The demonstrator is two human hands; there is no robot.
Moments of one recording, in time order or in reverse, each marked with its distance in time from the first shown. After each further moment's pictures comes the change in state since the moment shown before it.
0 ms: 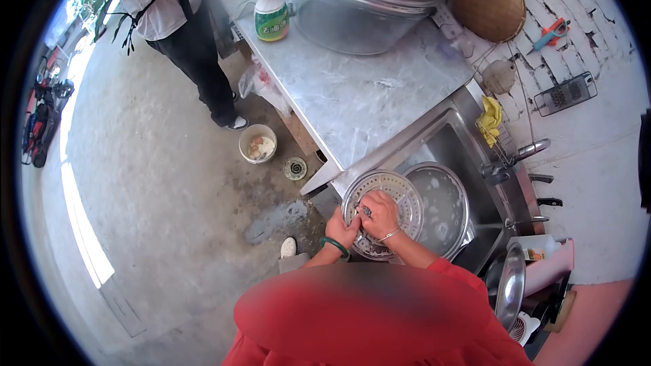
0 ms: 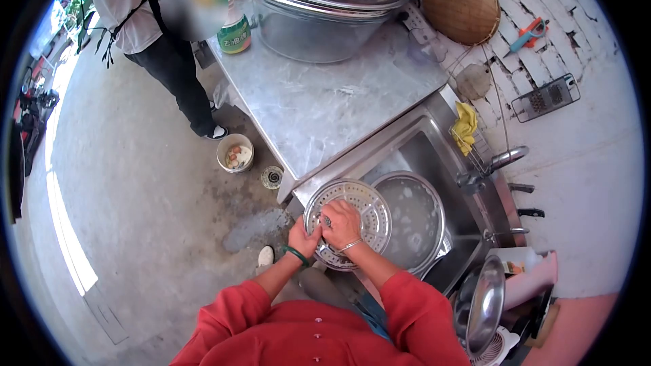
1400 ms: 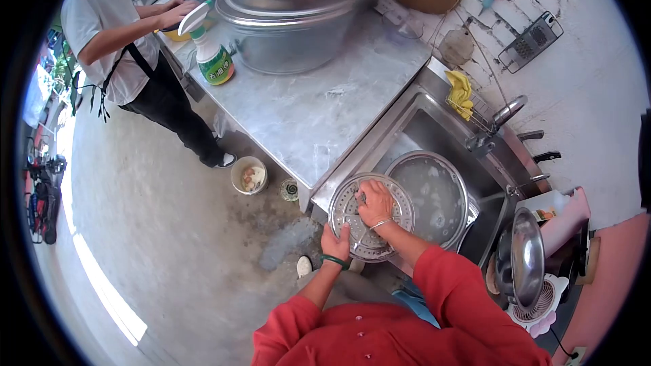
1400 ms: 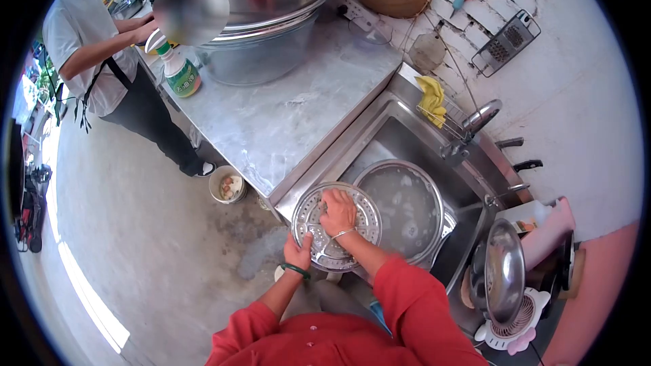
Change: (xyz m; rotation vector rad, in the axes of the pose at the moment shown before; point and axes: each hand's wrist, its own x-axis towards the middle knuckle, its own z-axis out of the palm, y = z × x) left_hand -0.006 -0.006 0.008 0.005 0.006 -0.011; right_hand 0.006 0.036 0.002 -0.180 0.270 0.434
